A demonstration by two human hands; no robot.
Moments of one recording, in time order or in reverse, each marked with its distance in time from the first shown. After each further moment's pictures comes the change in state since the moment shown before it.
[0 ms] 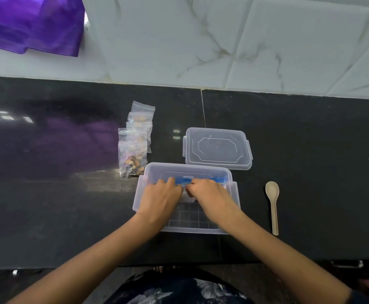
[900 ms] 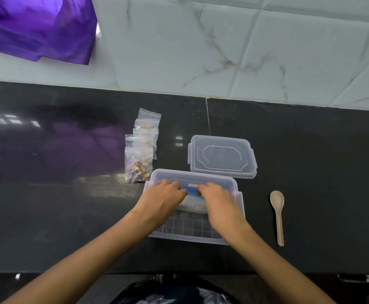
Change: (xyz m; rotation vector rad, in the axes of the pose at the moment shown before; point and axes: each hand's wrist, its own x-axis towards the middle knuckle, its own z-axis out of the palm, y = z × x) left_hand -0.003 -0.023 -0.011 -0.070 -0.007 0.162; right_hand -0.007 -0.009 -0.003 0.167 0.069 0.233
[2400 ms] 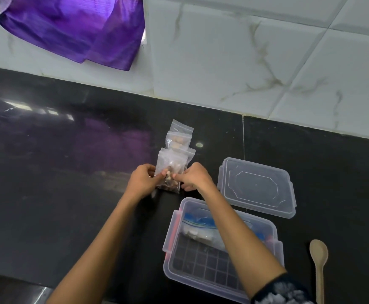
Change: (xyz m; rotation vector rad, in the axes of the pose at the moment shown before) left_hand 0.041 -0.138 0.057 -1.178 0.379 -0.835; right_hand 0.185 -0.076 0.020 0.662 -0.238 0.204
